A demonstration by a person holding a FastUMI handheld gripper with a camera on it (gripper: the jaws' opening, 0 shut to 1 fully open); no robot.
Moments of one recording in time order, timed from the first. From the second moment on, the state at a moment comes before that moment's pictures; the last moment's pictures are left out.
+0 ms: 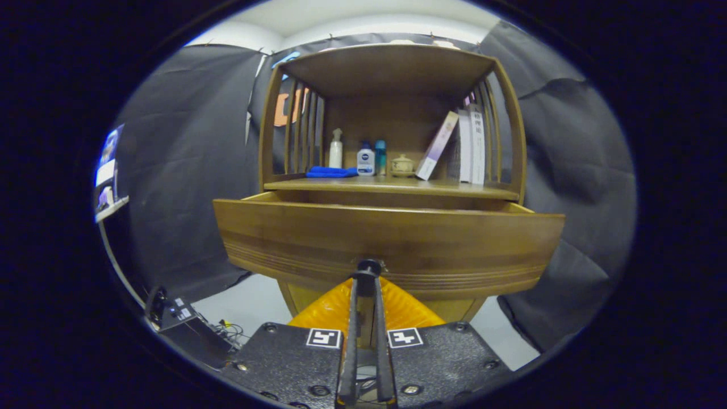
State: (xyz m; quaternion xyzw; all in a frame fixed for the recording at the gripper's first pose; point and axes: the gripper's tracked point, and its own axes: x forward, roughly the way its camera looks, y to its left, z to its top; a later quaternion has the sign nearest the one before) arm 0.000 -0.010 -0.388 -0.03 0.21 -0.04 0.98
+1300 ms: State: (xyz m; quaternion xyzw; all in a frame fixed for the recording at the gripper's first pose) arm 0.050 -0.015 -0.407 -0.04 0.25 -0.06 0.96
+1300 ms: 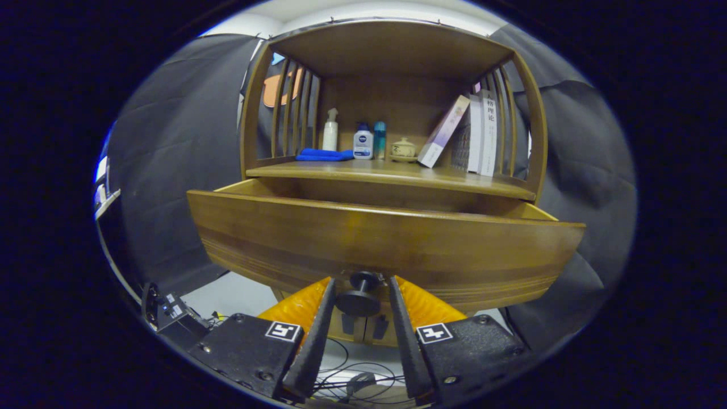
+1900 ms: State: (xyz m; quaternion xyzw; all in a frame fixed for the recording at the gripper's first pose) arm 0.046 -0.010 -0.423 -0.01 0.27 -0.08 0.96
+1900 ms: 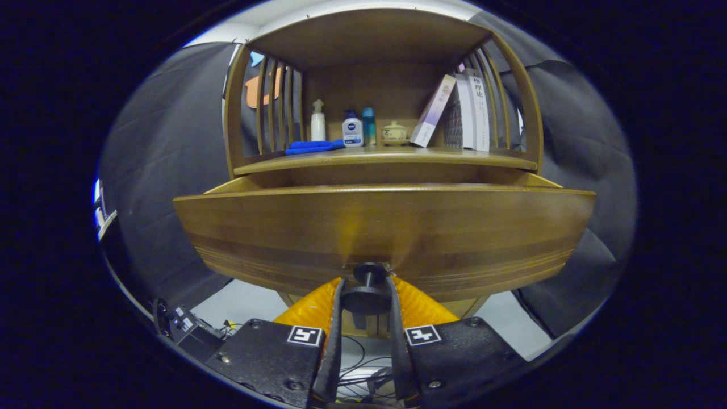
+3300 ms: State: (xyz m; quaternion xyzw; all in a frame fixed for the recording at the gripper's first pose) arm -0.008 0.035 -0.321 -0.02 0.30 0.04 0.95
